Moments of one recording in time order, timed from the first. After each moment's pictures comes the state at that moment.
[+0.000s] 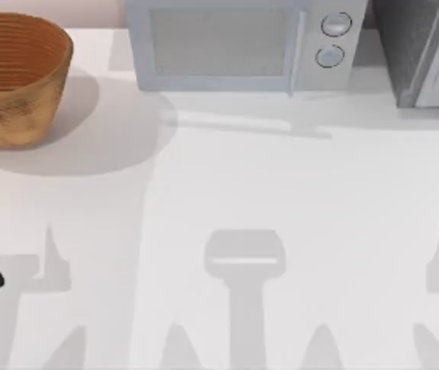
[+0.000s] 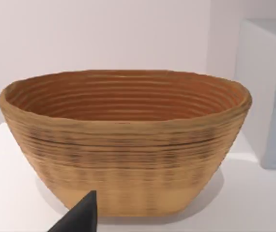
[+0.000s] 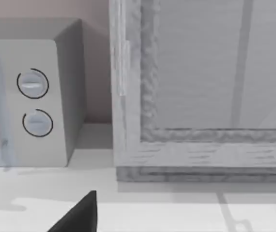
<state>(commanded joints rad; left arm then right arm) 0.00 0.00 0.00 0.00 0.00 0.00 0.00 0.00 0.00 0.00 0.00 0.00</state>
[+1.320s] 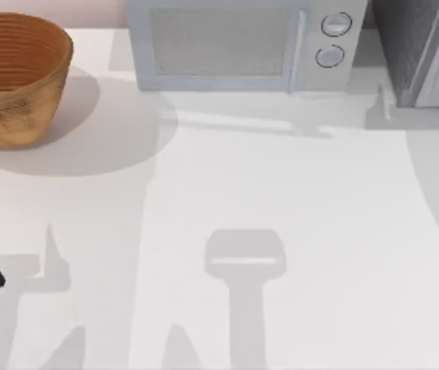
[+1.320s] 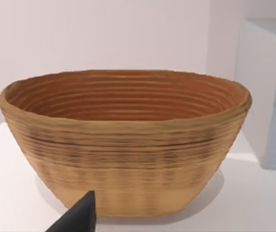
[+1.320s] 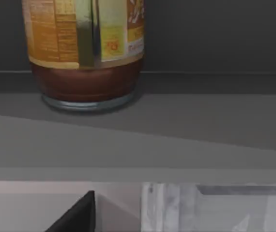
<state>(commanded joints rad) 0.00 0.00 0.00 0.00 0.00 0.00 0.15 1.11 1.44 -0.35 0.16 0.01</state>
